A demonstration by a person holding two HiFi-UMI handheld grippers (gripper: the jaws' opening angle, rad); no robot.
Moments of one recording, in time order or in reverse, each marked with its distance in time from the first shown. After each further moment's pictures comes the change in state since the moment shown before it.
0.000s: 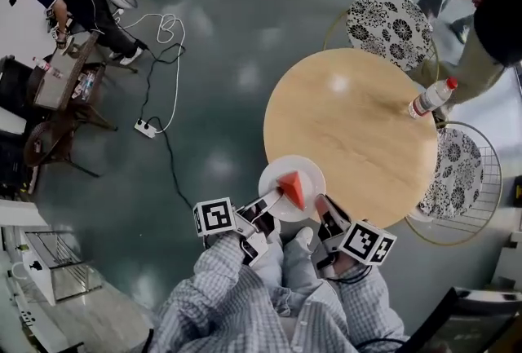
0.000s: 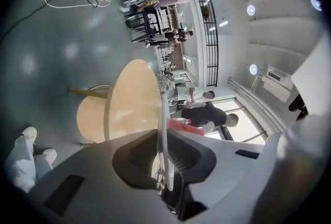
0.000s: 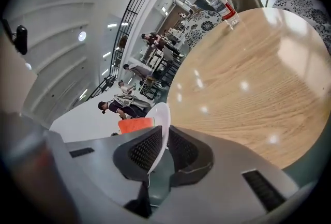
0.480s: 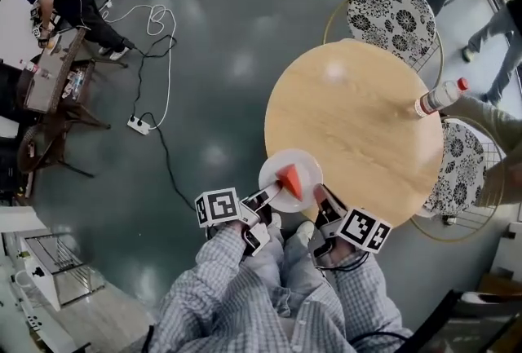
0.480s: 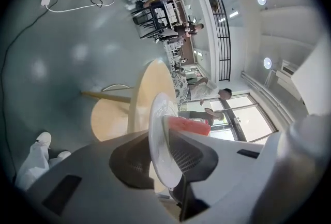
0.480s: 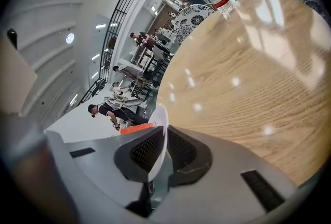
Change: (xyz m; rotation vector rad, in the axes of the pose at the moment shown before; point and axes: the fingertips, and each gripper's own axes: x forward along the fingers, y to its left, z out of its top) left arm 0.016 0.055 0.030 -0.007 0.065 0.144; right arm 0.052 -0.024 0.007 0.072 0.001 -0.082
